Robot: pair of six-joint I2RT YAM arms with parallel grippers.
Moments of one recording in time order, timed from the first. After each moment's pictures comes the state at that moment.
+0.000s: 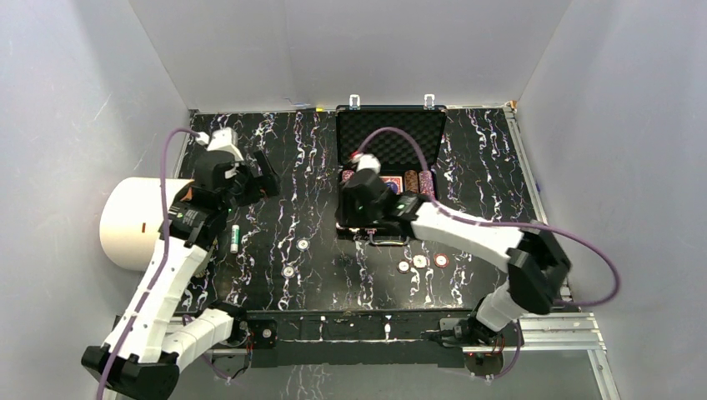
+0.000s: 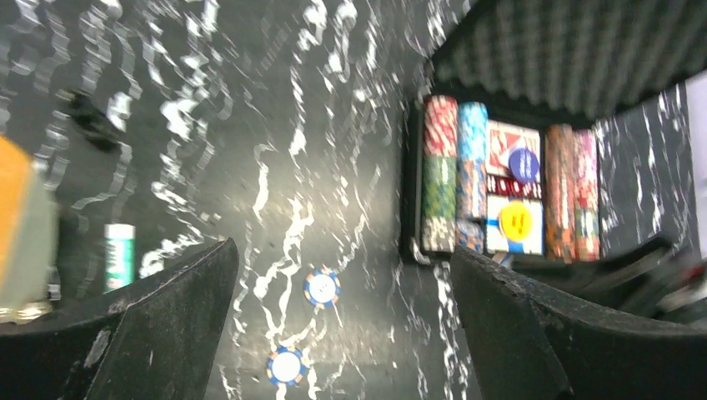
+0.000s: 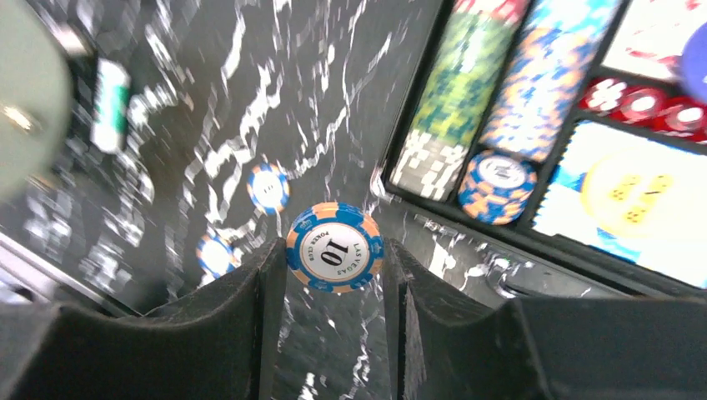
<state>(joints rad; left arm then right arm) -0.32 0.95 1.14 -0.72 -0.18 -0.46 1.01 1.59 1.17 -0.35 0.19 0.62</state>
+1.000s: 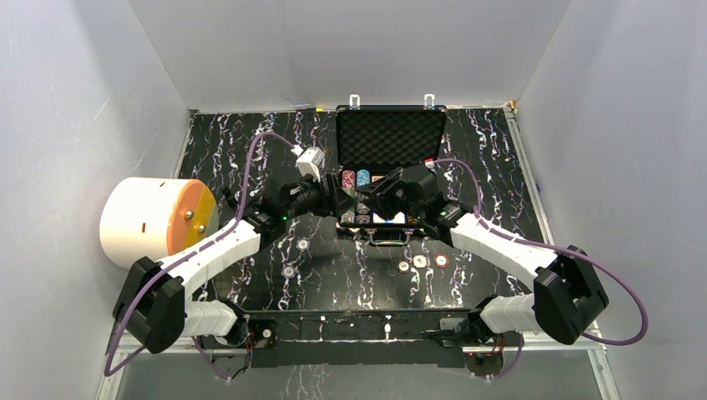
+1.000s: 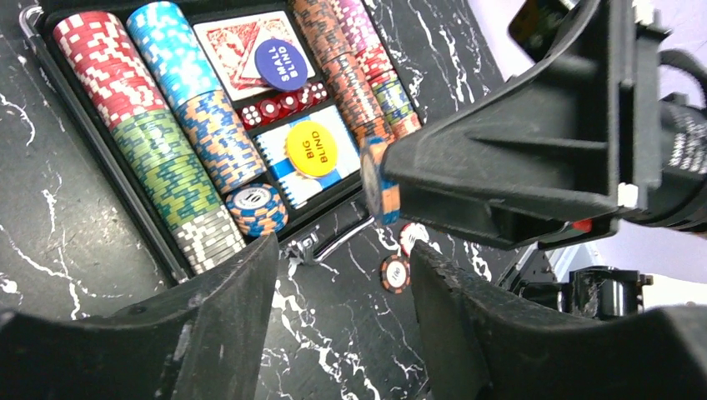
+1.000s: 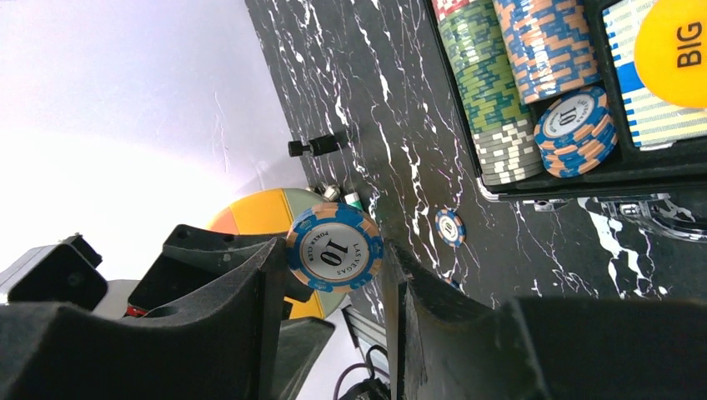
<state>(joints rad) -0.61 1.26 0.78 0.10 0.27 -0.54 0.72 1.30 0.84 -0.03 0.00 1.48</state>
